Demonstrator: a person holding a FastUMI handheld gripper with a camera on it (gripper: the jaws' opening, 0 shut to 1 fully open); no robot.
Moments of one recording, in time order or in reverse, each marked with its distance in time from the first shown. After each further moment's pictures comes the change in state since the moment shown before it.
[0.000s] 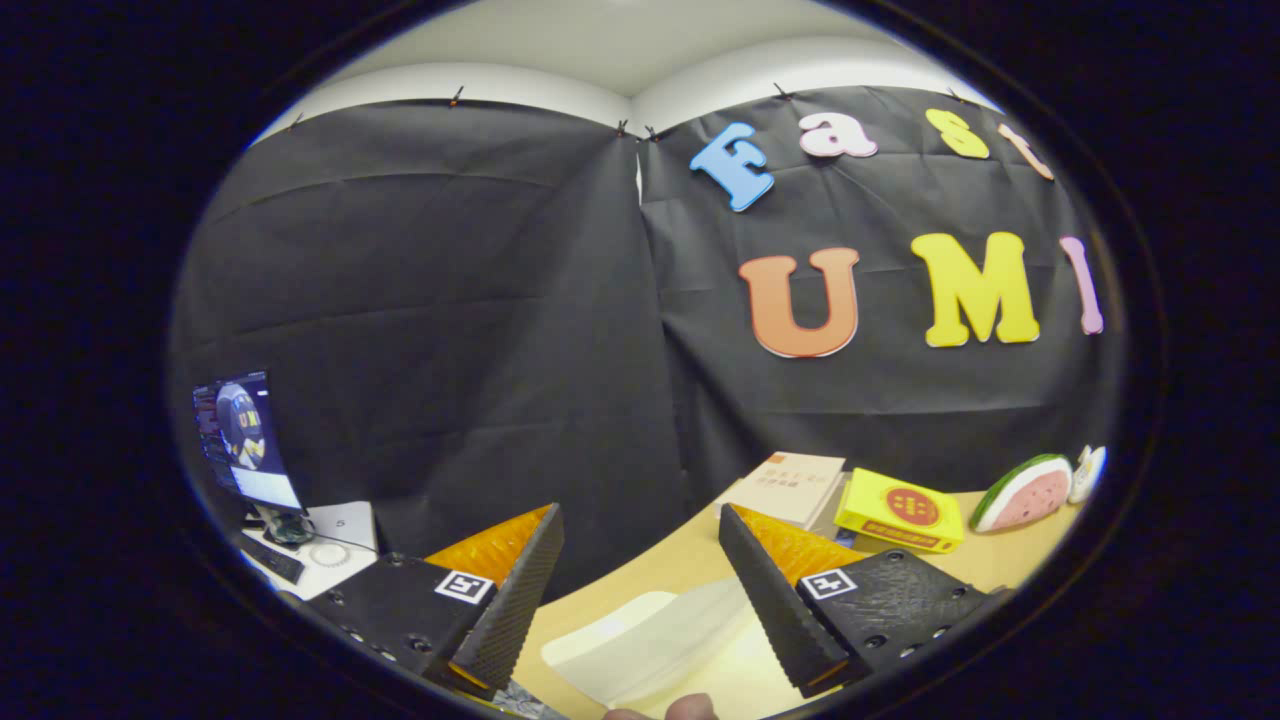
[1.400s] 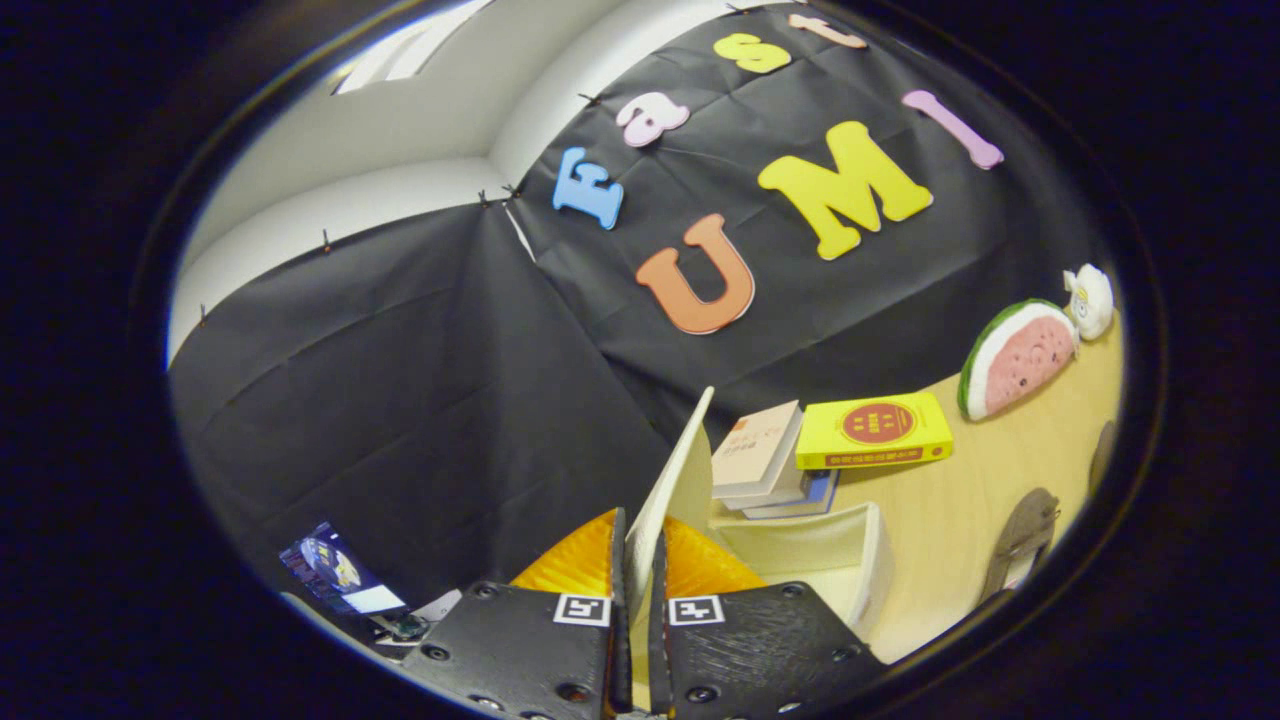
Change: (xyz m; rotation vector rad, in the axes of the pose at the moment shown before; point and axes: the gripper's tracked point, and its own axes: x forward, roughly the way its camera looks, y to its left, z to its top) arm -0.060 -0.091 0.004 0.465 0.001 0.090
